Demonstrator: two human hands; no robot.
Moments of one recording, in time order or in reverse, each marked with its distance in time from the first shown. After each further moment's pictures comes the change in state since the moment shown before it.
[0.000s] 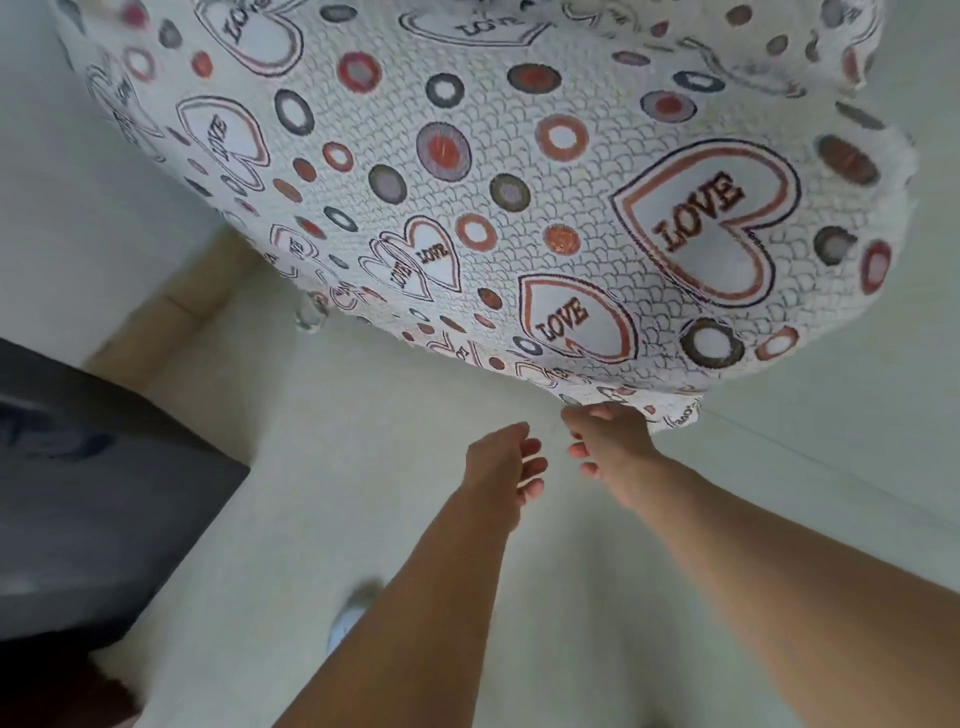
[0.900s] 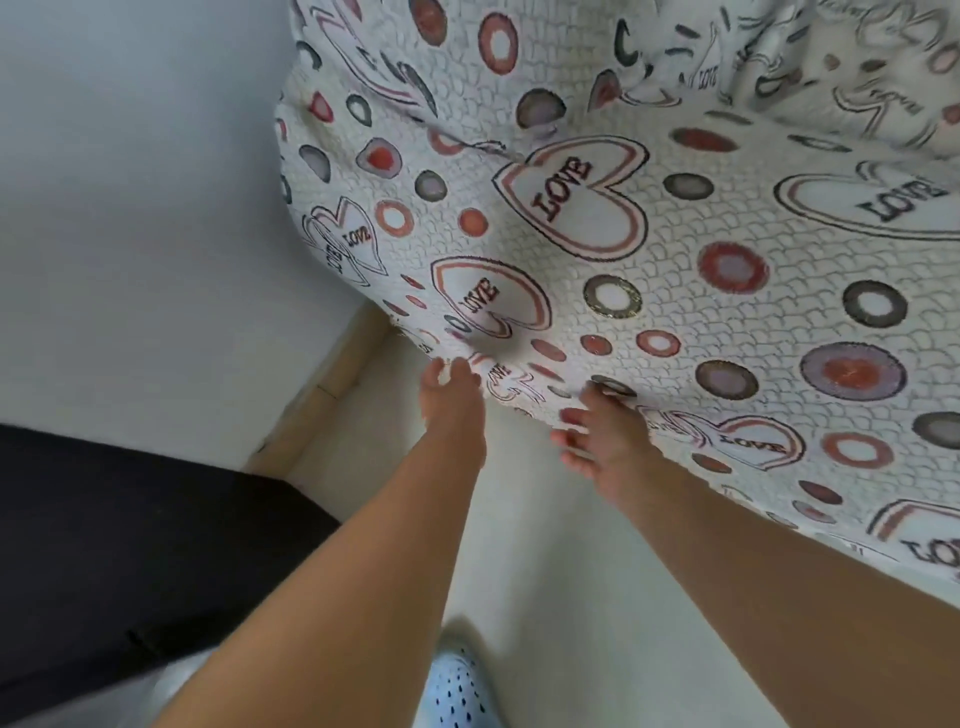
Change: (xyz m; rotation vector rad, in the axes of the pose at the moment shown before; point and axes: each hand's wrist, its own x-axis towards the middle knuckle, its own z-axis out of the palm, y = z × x) left_hand 0.102 0.307 -0.198 -0.062 0.337 0.328; right_hand 0.021 -0.191 0.283 0.424 -0.089 0.132
